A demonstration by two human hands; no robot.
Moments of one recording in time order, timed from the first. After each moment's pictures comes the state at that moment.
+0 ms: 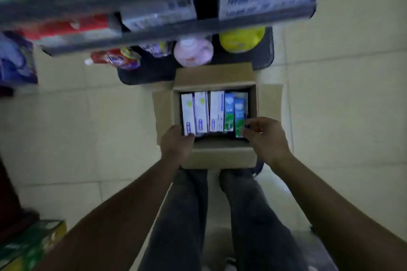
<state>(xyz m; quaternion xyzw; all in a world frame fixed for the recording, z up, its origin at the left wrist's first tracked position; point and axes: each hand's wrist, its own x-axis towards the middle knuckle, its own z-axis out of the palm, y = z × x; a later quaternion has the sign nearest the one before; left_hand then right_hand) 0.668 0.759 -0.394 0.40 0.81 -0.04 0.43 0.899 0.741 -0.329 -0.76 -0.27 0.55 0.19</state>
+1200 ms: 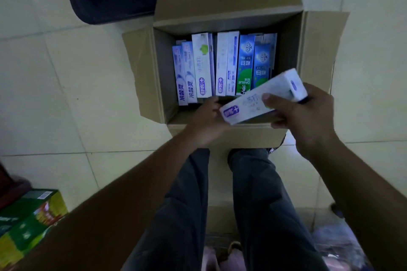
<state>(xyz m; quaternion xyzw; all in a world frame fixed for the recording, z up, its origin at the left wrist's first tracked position) 0.692 0.718 -0.574 0.37 0.64 -0.04 0.68 0.900 0.712 -0.499 -0.77 -0.13 0.56 0.28</state>
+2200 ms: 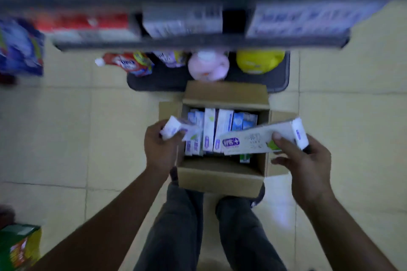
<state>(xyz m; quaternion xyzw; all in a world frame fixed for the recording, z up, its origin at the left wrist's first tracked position) 0.637 0.790 -0.394 0.34 0.77 0.34 0.43 0.912 0.756 -0.329 -0.70 -0.17 0.54 0.43</state>
